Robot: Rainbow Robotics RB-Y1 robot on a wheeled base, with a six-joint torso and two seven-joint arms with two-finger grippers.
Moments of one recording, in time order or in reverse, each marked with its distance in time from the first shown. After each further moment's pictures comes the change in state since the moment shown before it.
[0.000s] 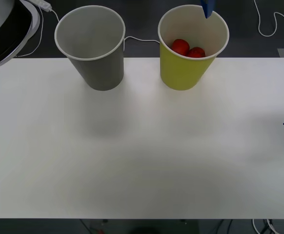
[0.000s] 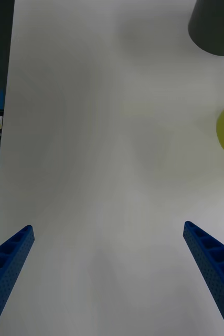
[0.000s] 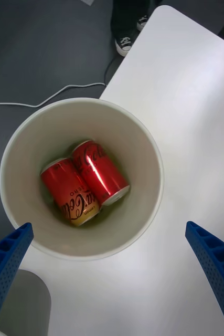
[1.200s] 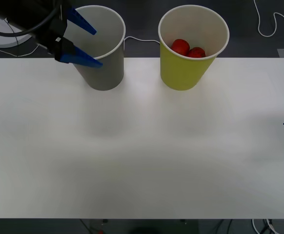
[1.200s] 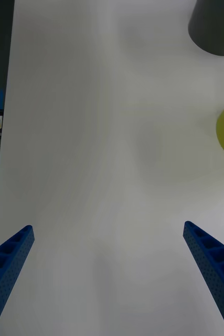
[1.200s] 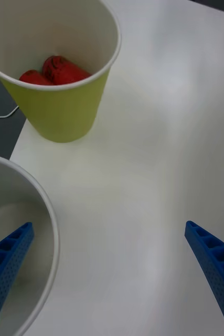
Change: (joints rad) right arm 0.000 0.000 0.000 0.000 0.000 0.000 0.000; left arm 0.826 0.599 0.584 -0.905 0.075 -0.195 -0.335
